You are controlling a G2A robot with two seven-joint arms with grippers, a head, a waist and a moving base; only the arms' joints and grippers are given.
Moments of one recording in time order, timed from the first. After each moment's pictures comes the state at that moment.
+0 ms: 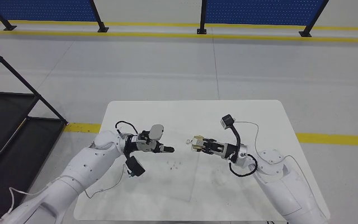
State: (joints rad) left arm 1.05 -0.91 -0.85 -1.21 2.03 0.27 1.37; right arm -1.24 -1.11 1.02 -1.59 0.28 -0.26 0.83
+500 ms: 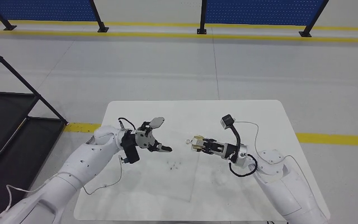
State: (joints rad) left arm 1.02 -0.90 -0.86 -1.21 1.92 -0.23 1.35; right arm -1.24 -1.11 1.02 -1.59 0.28 -0.26 0.83
